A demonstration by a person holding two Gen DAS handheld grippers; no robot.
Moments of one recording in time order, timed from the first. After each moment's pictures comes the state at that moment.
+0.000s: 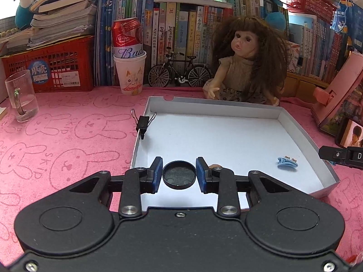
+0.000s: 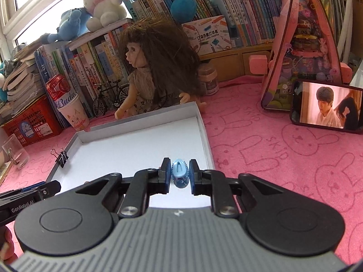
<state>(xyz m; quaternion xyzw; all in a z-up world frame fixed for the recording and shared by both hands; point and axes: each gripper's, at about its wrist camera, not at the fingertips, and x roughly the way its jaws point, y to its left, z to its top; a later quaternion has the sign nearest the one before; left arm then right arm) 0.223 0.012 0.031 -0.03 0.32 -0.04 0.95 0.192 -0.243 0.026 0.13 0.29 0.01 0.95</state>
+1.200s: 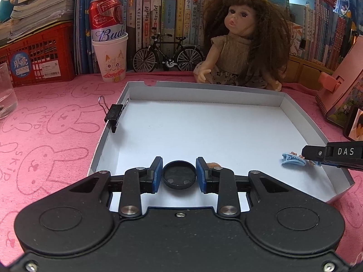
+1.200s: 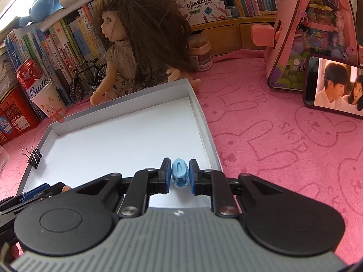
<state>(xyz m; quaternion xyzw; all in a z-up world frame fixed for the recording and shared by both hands) 0.259 -0.016 0.002 -0.02 0.34 -0.04 0.94 0.238 -0.236 -0.002 0.14 0.34 -0.02 0.93</state>
